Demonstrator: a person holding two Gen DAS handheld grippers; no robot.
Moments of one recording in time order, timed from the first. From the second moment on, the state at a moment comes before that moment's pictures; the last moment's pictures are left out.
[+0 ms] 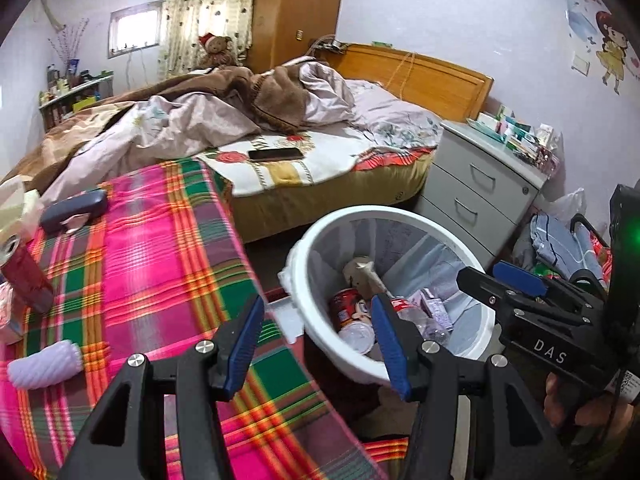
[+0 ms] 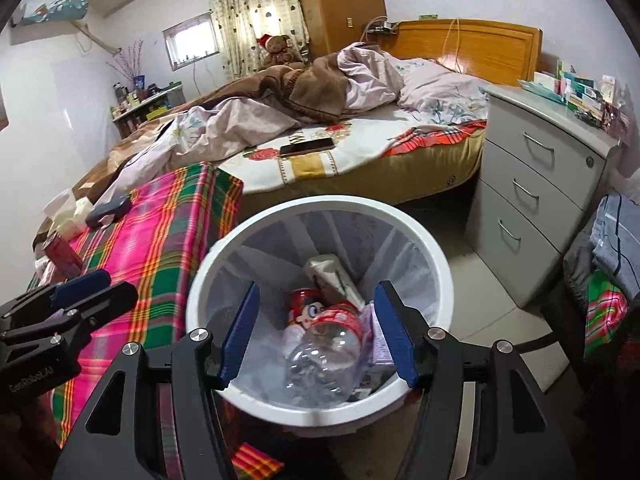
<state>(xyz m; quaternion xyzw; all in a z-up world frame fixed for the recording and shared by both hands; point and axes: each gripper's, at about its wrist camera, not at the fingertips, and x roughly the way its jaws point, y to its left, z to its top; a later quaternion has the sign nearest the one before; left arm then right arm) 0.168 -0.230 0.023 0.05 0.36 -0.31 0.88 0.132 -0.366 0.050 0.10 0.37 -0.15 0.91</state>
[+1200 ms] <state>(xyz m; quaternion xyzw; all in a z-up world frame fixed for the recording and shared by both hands) 0.168 -0.003 0.027 -0.04 0.33 -0.13 0.94 0.182 -0.208 0.042 0.05 0.37 0.03 0.93</state>
